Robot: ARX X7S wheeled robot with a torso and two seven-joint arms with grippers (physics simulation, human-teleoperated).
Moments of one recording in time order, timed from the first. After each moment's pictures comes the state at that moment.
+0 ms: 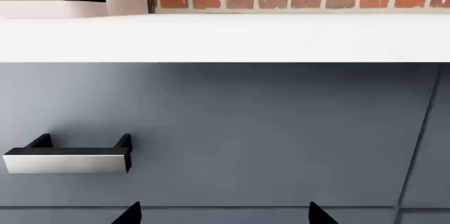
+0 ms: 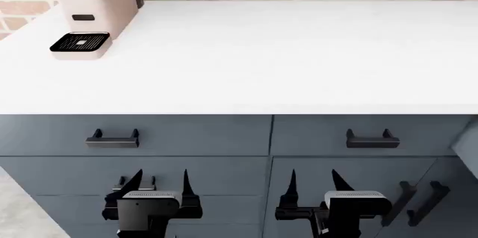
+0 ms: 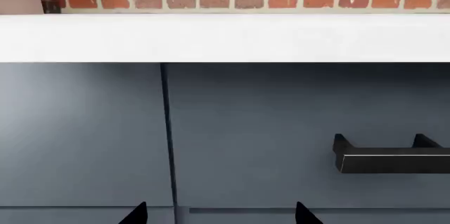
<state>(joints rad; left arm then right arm) 0.00 0.00 0.00 0.00 0.00 0.00 0.00 0.00 0.00 0.00 0.00 0.00 0.00 0.00</state>
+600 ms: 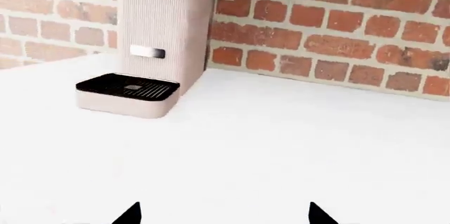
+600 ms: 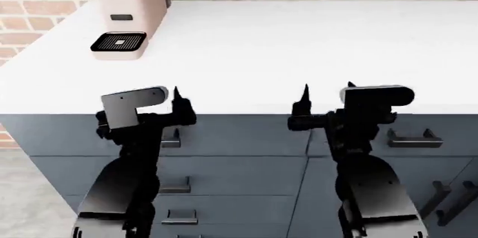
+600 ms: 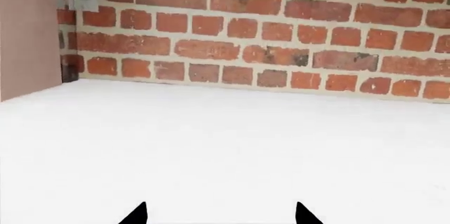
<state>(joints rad) -0.51 -0.03 0.01 0.07 -0.18 -0.49 -0.17 0.50 0.13 -0.06 -0.15 0.07 0.52 0.05</state>
